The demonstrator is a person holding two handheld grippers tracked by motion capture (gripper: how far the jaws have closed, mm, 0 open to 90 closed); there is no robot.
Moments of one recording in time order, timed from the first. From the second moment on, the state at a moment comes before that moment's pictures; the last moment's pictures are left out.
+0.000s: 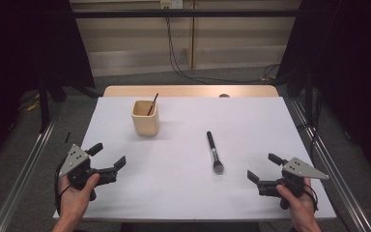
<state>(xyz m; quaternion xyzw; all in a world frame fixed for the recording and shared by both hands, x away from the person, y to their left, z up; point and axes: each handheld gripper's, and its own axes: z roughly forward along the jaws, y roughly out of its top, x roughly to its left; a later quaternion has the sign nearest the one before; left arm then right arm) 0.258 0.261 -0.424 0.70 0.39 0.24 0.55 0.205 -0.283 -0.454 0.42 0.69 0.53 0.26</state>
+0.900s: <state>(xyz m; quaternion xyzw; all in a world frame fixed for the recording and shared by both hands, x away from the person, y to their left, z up) 0.217 0.278 -0.443 0.71 0.40 0.26 0.53 0.204 -0.283 -0.454 0.42 0.69 0.53 0.26</state>
